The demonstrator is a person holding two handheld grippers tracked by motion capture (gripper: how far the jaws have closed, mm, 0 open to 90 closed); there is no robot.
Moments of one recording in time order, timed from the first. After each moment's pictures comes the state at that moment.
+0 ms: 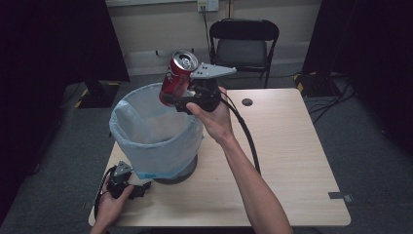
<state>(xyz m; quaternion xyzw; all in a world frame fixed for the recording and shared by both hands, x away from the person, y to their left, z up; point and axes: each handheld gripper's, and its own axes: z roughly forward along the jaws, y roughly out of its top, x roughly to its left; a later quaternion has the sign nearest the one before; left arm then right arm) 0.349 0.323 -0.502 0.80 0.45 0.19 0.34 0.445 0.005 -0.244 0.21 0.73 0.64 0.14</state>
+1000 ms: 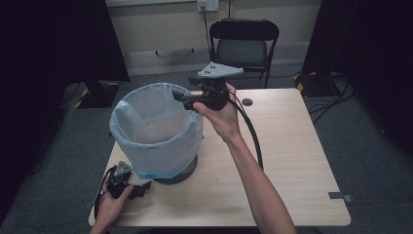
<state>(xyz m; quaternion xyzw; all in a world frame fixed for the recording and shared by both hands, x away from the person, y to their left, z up) 0.349 0.323 -0.502 0.80 0.45 0.19 0.34 0.451 -0.014 -0.247 0.24 0.73 0.61 0.18</state>
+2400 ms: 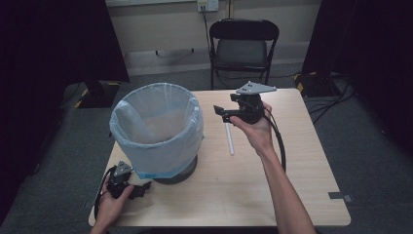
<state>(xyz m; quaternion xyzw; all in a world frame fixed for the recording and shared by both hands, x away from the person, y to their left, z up) 0.349 0.323 -0.502 0.80 0.45 0.19 0.34 0.458 -0.100 -0.312 0.34 0.75 0.53 0.22</state>
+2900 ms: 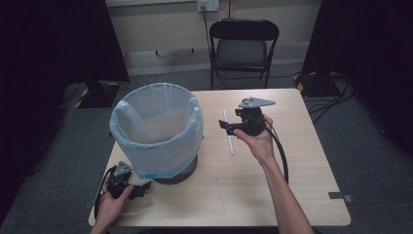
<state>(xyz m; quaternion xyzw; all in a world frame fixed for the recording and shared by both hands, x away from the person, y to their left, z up) 0.349 0.323 -0.502 0.80 0.45 0.19 0.34 0.460 -0.111 -0.363 0.37 0.77 0.49 0.19</state>
